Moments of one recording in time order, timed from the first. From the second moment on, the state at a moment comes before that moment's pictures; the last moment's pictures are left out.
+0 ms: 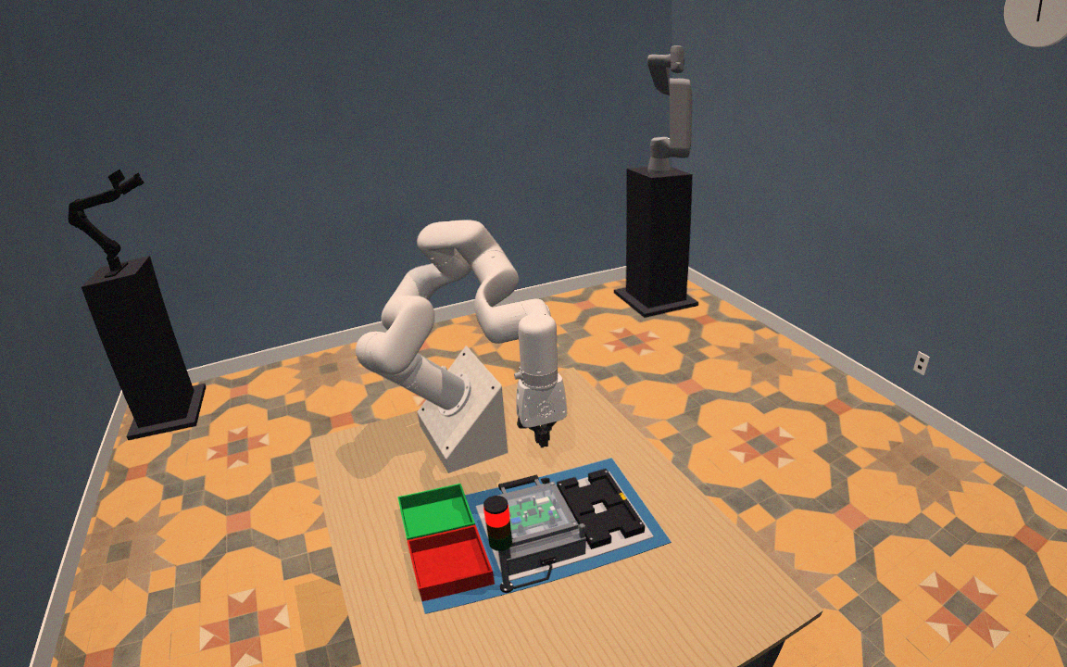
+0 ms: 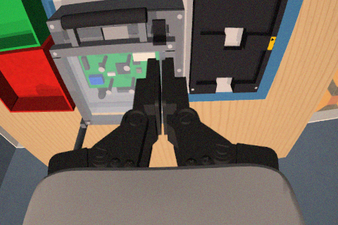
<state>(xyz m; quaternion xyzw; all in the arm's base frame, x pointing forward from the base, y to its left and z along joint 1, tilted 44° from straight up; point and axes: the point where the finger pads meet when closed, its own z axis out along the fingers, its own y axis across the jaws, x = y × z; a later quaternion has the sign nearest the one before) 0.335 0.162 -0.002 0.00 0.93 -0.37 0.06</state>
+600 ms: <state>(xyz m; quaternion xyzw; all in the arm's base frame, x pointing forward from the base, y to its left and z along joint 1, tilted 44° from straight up) 0.339 0.138 -0.028 0.00 0.93 -0.37 0.06</state>
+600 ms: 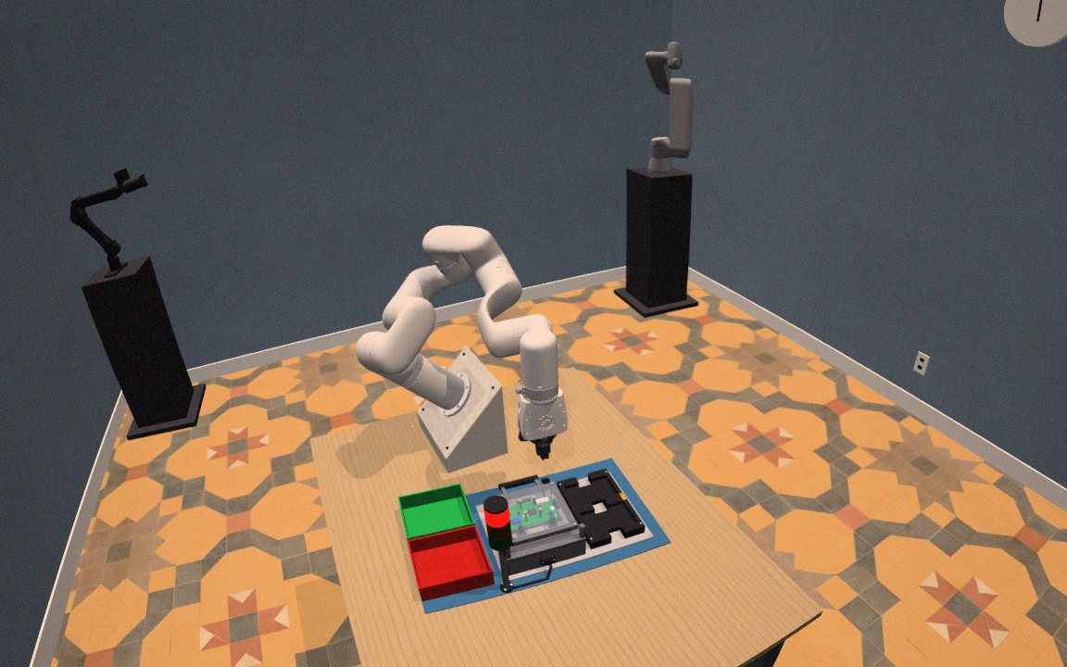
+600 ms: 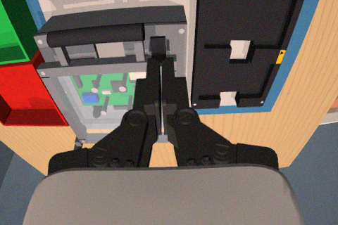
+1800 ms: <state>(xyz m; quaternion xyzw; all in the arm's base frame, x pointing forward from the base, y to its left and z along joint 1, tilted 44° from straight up) 0.346 0.103 -0.066 0.00 0.93 -0.37 0.06</state>
